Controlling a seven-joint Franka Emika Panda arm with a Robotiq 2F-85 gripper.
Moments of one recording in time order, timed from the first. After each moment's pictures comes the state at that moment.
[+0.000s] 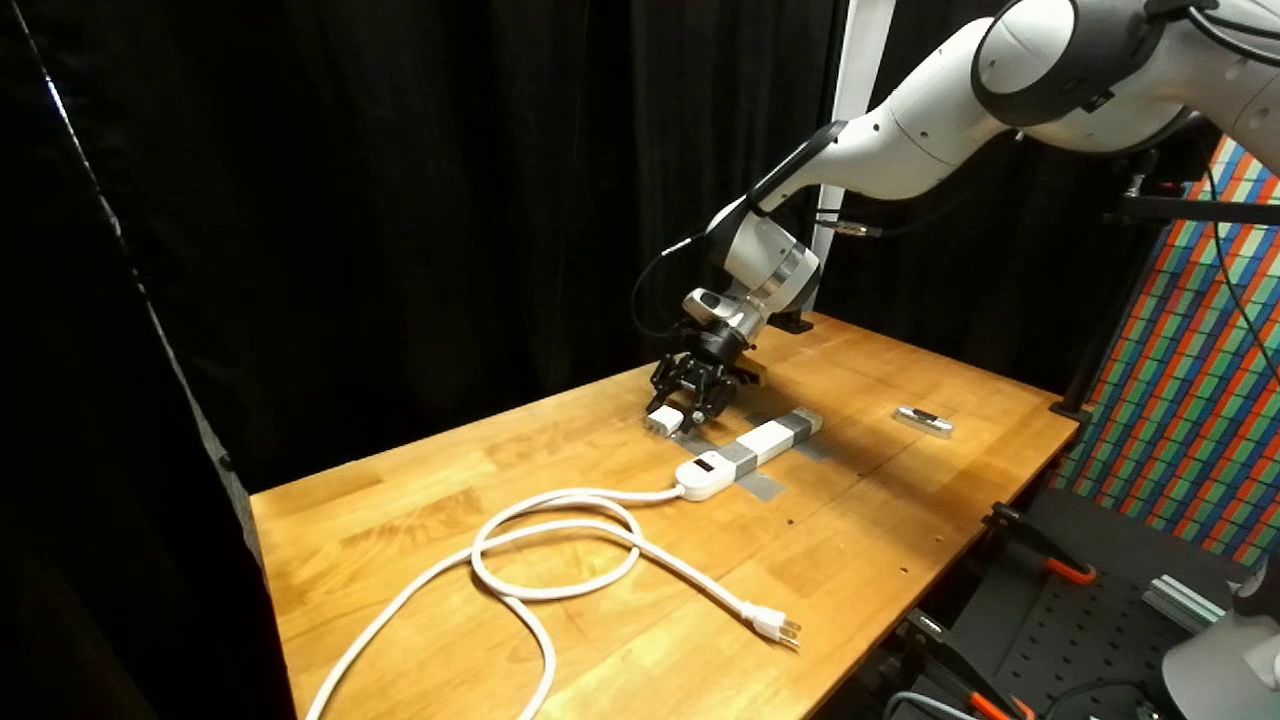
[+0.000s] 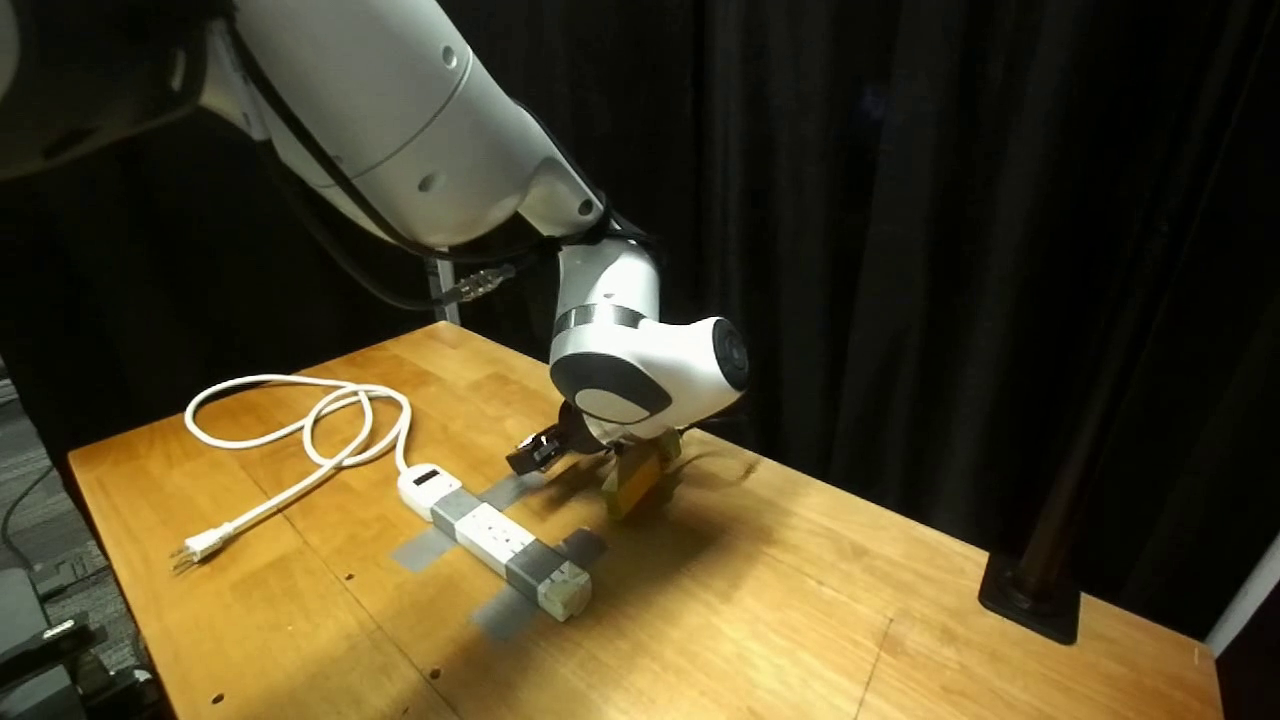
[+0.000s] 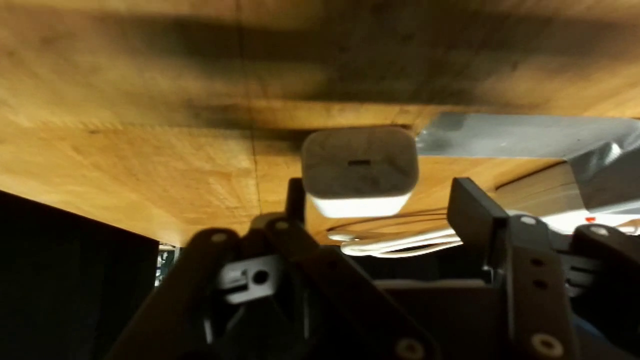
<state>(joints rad) -0.39 0.99 0.23 -1.51 0.72 2.01 -2.38</state>
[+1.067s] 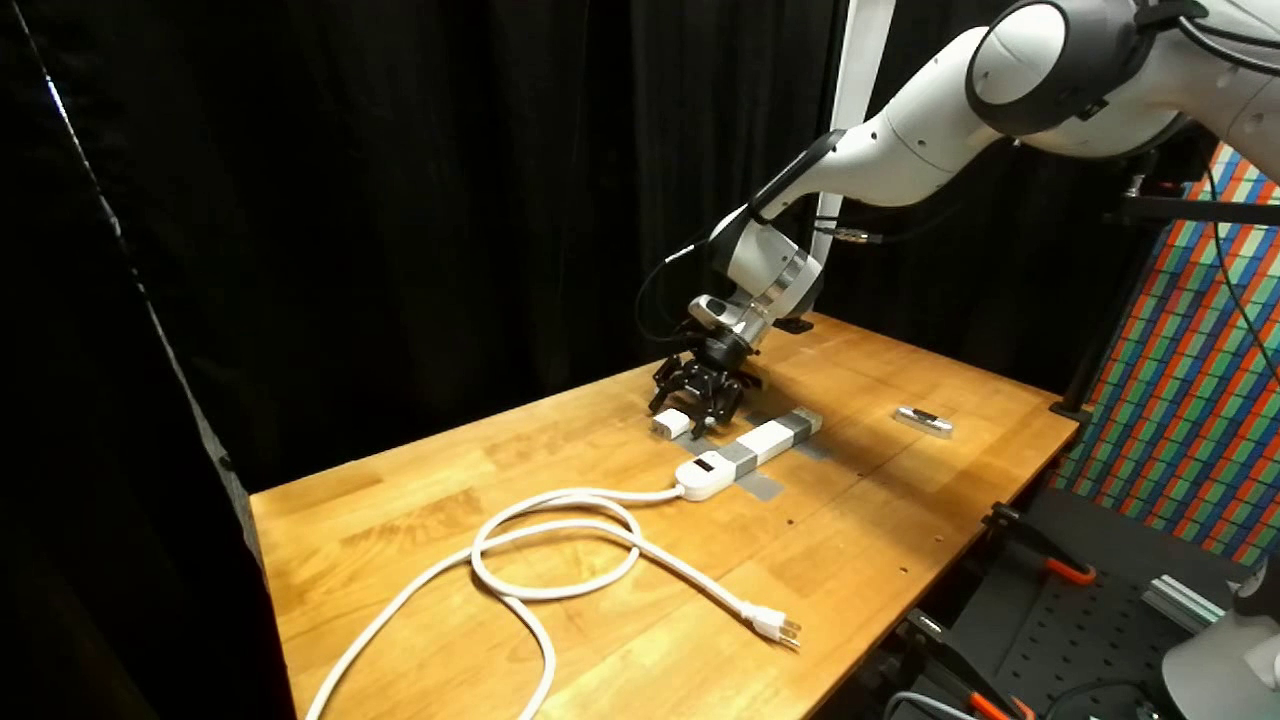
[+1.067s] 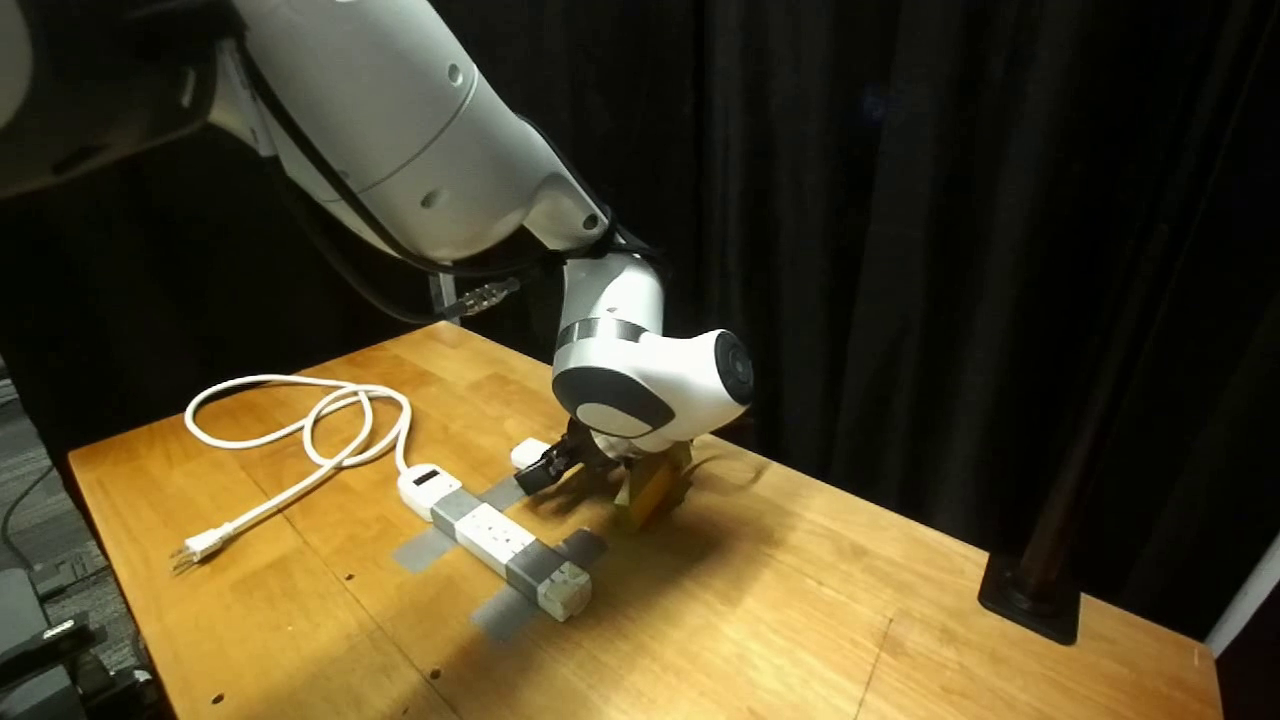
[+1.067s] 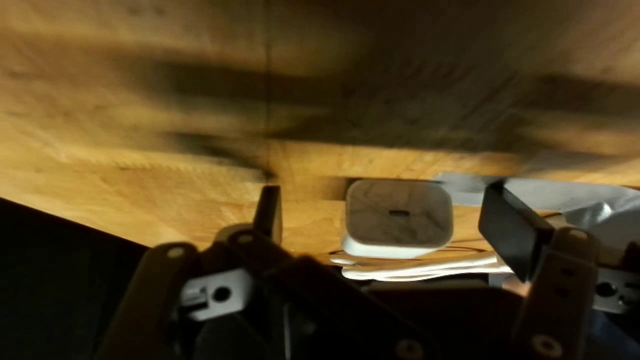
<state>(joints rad) -0.38 1.01 0.20 -1.50 0.74 2.05 -2.46</state>
